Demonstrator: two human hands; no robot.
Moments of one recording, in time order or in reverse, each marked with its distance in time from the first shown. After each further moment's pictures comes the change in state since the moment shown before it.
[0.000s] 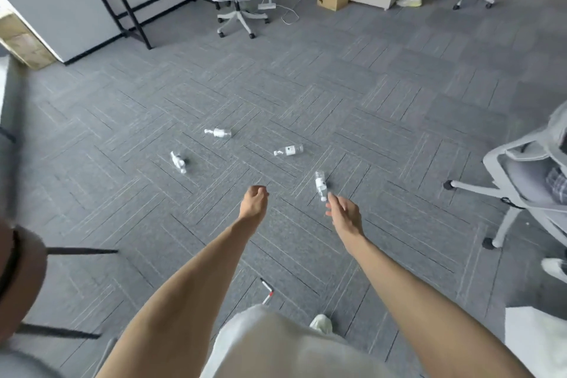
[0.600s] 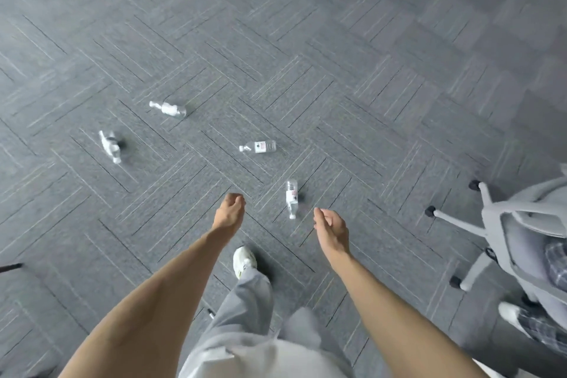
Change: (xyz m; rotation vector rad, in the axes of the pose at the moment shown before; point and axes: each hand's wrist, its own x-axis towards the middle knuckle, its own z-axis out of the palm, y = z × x) left_hand 0.329 0.069 0.095 0.052 -0.087 -0.199; right_hand 0.317 -0.087 0.032 -0.226 -0.029 0.178
